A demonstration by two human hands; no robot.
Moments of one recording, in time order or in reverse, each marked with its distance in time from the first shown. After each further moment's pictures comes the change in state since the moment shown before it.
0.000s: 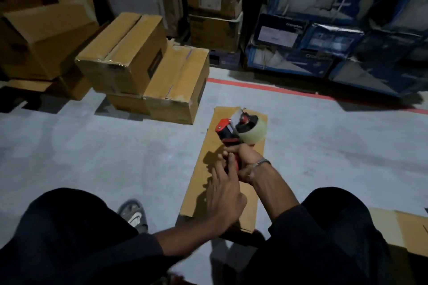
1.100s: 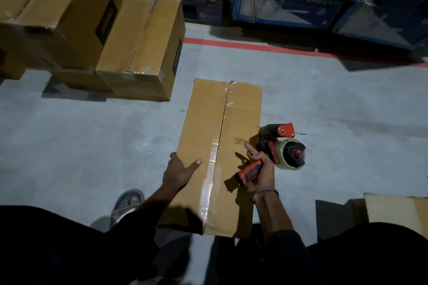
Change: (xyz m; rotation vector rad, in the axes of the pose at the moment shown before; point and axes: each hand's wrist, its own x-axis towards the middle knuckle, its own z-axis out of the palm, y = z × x) left_hand 0.178 -0.180 0.146 -0.473 -0.181 -0.537; right_hand 0.128 0.045 -0.141 0.395 0.279 -0.325
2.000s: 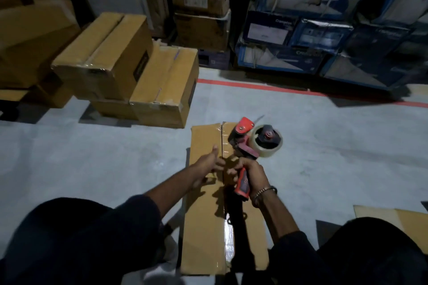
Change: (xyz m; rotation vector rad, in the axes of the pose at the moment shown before) left_hand -0.122 0.125 -0.069 -0.338 -0.379 -0.039; right_hand -0.129 -0.031 0.071 -0.411 -0.173 0.023
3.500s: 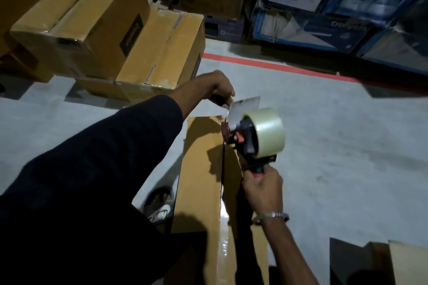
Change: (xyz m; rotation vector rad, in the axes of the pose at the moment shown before) left_hand 0.140 0.199 -0.033 0.573 0.072 0.209; right_hand 0.078 -0.001 -0.022 -0.804 0.397 -0.391
